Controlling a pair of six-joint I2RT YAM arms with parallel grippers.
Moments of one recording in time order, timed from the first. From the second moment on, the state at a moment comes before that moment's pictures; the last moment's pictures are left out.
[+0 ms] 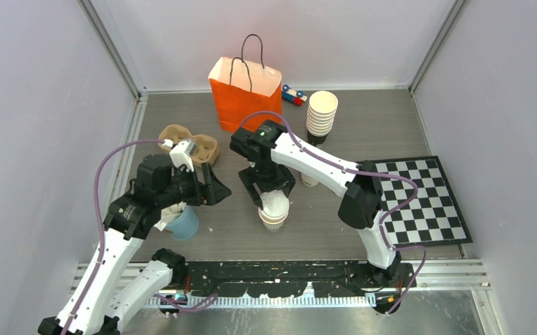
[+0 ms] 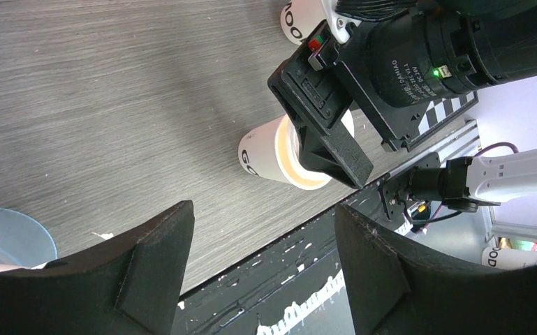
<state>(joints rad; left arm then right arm) -0.39 0.71 0.95 -0.81 0.33 -0.47 0.97 2.09 2.08 -1.53 -0.02 0.47</state>
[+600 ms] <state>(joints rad) -0.39 0.72 0.95 -0.81 0.33 -0.47 0.97 2.10 2.08 -1.53 -0.02 0.46</state>
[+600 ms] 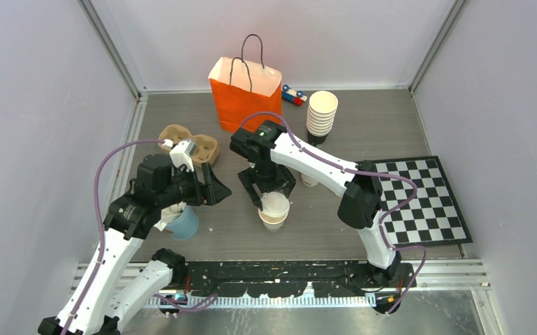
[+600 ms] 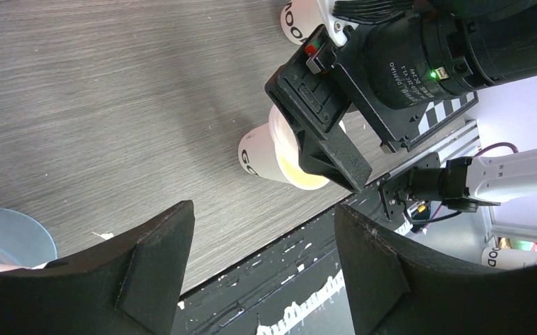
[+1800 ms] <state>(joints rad) -0.39 0.72 0.95 -0.81 0.33 -0.47 0.98 2.04 2.00 -1.39 -0.20 0.46</state>
